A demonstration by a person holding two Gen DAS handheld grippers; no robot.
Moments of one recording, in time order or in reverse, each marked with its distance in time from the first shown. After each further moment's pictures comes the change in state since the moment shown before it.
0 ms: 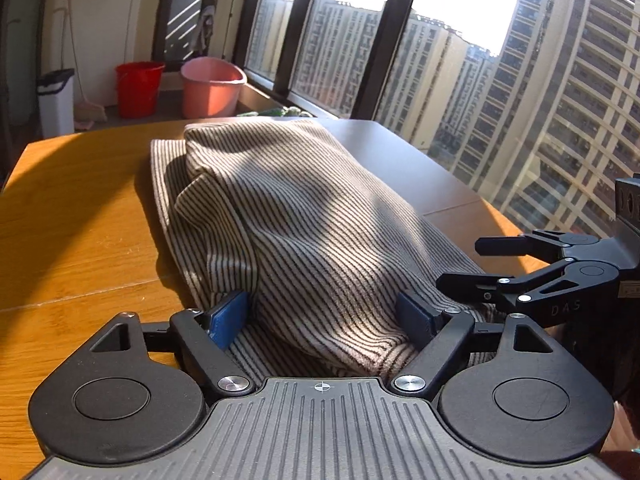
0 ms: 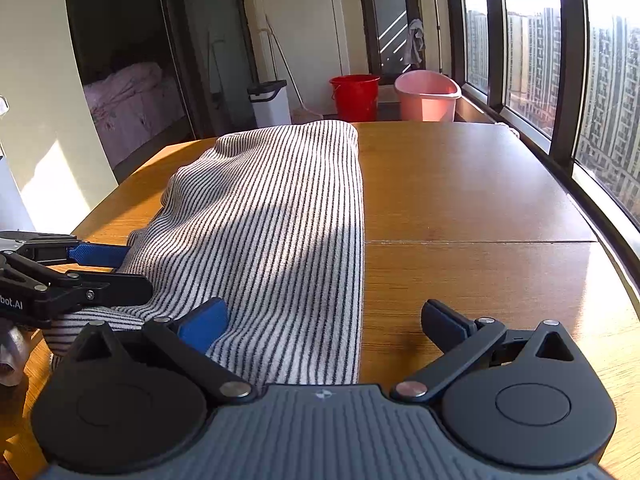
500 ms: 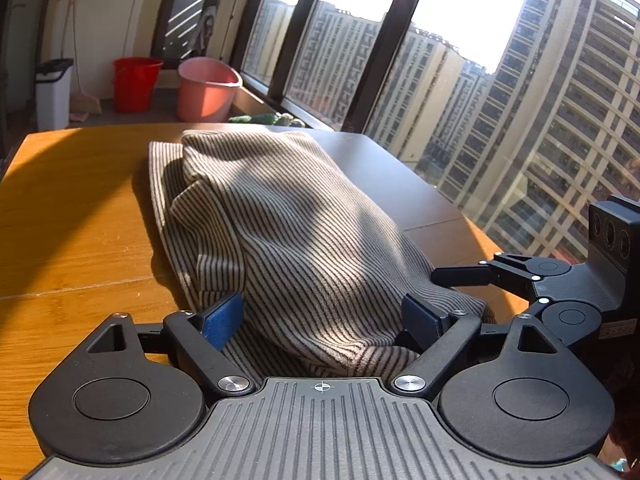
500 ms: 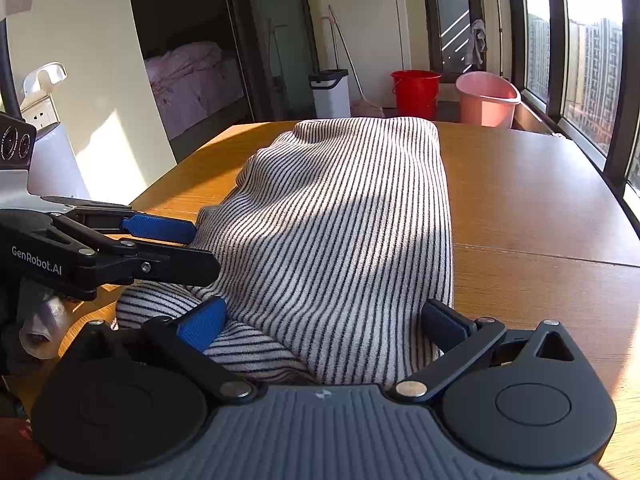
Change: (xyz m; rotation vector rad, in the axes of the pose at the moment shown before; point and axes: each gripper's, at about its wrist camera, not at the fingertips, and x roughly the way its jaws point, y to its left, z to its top) left arm -0.018 0.001 -0.002 -0.050 -0.033 -0.065; right arm 0.006 0.030 0.002 -0.071 0.062 0.158
